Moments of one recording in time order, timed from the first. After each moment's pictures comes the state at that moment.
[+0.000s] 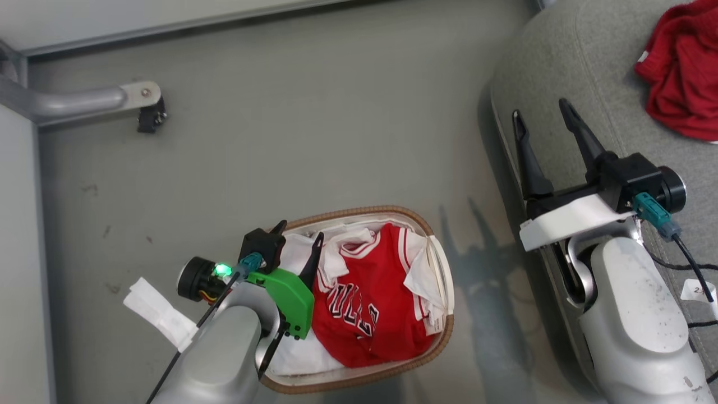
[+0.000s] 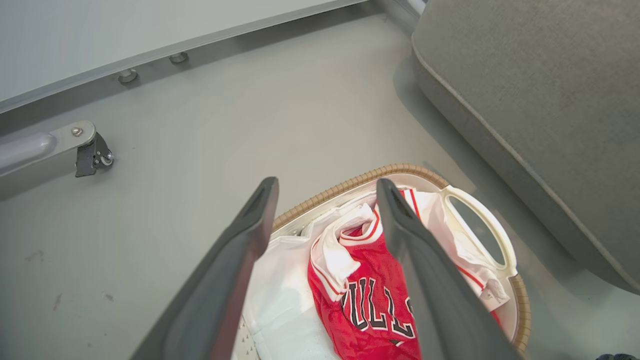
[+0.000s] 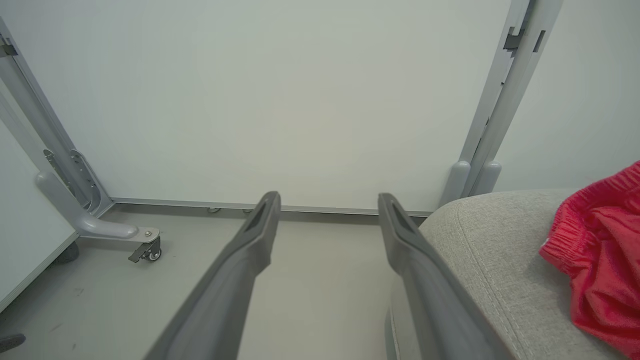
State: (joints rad) left arm -0.55 0.05 -0.56 0.87 -0.32 -0.12 -0.23; right arm -0.46 -0.05 0.05 0.27 0.08 0.13 -0.26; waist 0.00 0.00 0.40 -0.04
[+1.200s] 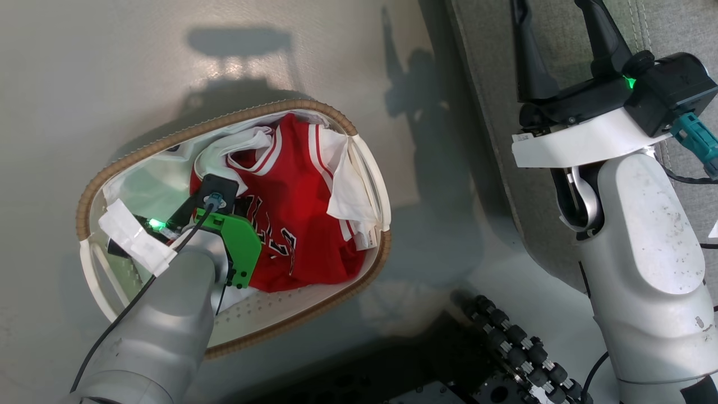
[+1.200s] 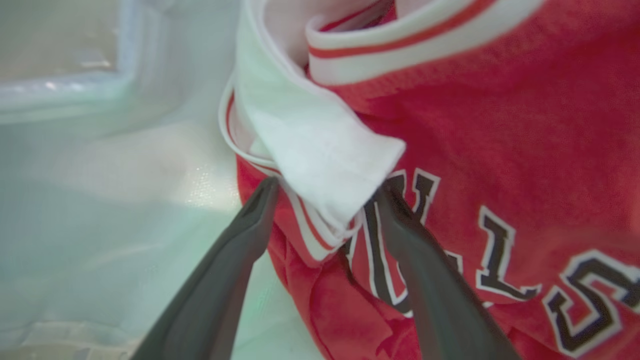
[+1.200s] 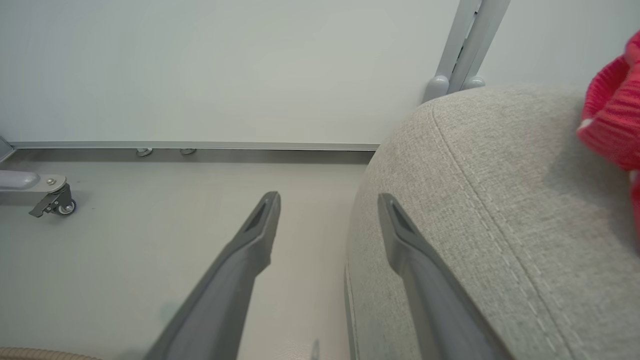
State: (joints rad) left arm -0.86 0.08 -0.70 1.27 -0.35 0.04 -0.14; right arm -0.69 -0.05 0.12 0.13 0.16 0.13 -0.26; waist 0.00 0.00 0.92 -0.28
